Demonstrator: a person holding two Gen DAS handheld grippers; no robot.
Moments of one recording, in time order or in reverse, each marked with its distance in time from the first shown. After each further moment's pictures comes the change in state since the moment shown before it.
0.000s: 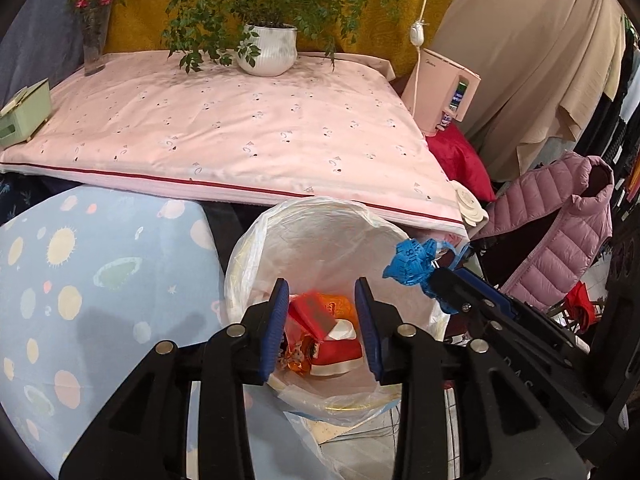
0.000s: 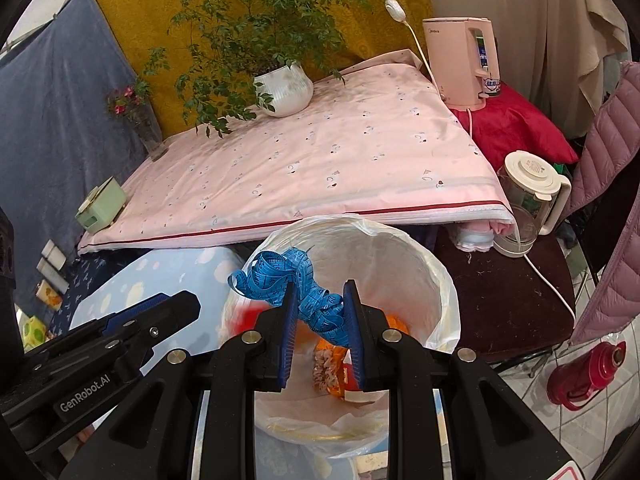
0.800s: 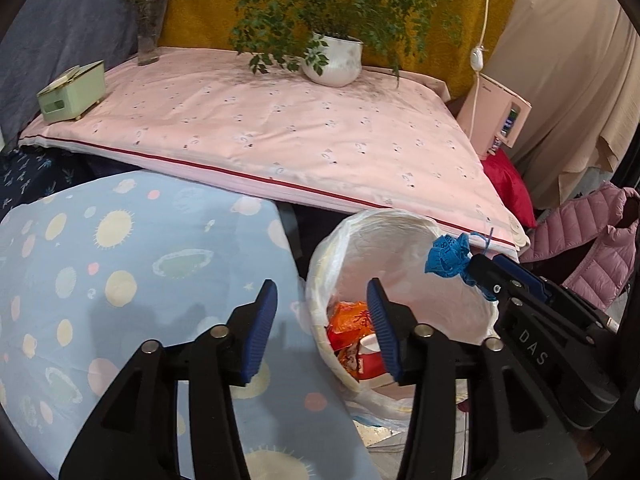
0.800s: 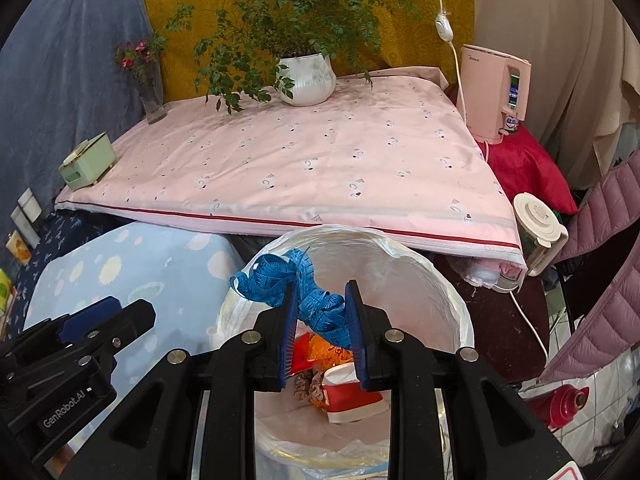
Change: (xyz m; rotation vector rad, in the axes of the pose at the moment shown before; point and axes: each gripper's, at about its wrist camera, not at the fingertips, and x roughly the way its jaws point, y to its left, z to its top) left arm -0.016 0.055 -0.008 -0.096 -0.053 0.136; right arm 0.027 0.052 0.009 -0.183 0.015 -0.101
